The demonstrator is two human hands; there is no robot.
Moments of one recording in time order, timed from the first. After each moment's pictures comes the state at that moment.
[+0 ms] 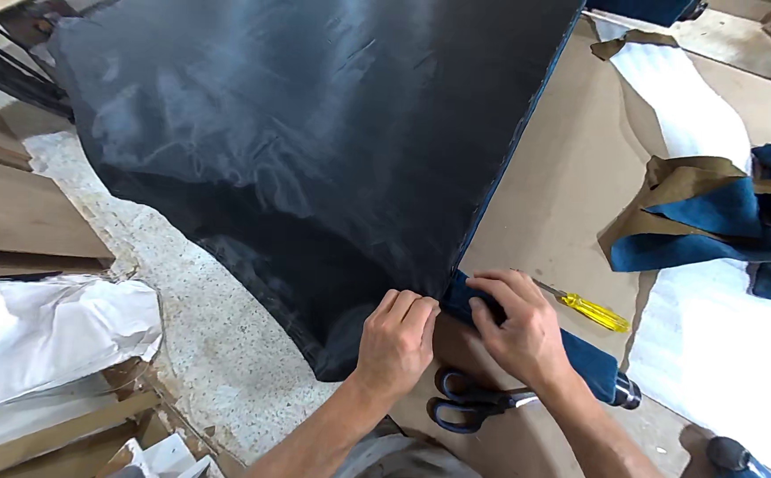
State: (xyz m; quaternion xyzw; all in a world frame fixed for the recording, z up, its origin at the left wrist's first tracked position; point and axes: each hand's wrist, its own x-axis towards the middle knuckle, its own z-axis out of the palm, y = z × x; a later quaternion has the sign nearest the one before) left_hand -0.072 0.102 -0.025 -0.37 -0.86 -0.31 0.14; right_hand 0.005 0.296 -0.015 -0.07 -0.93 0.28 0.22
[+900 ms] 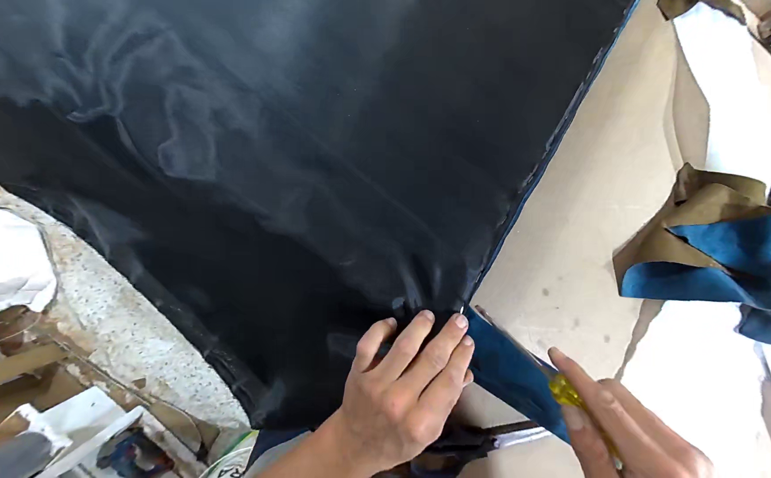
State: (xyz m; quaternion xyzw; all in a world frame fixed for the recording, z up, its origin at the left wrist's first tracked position) left_hand -0.075 0.116 -0.044 -0.42 -0.85 -0.28 0.14; right_hand 0.058 0.335 0.062 -0.14 -0.96 0.20 -0.09
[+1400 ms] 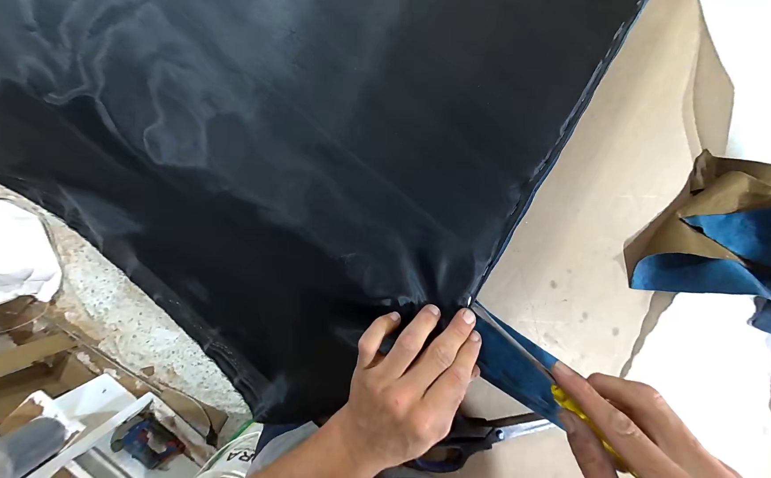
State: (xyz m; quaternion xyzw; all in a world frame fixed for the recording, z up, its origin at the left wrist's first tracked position) left_hand -0.070 0.117 -0.048 -0.41 -0.85 -0.31 0.13; right_hand 0.059 0.324 0.062 -0.12 -0.97 0.20 -0.04
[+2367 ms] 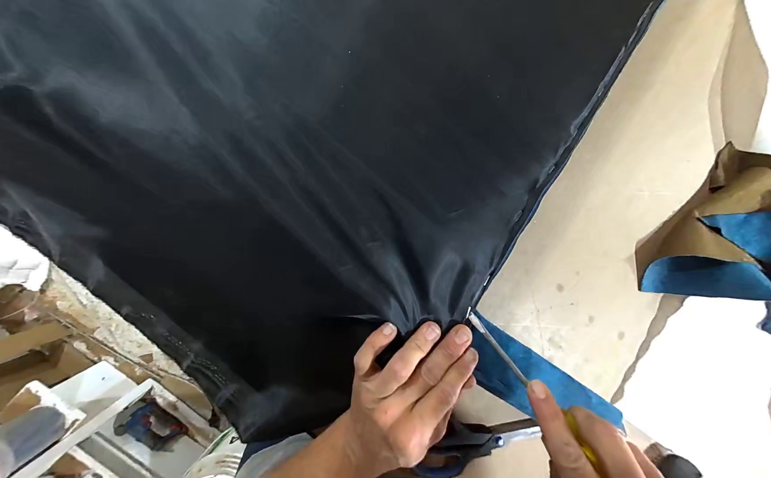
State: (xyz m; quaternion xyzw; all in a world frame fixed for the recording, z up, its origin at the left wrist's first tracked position) left_hand -0.063 0.115 -0.082 -0.39 -0.83 -0.38 0.15; right_hand 0.042 0.282 0.067 -0.10 -0.99 0.01 -0.10
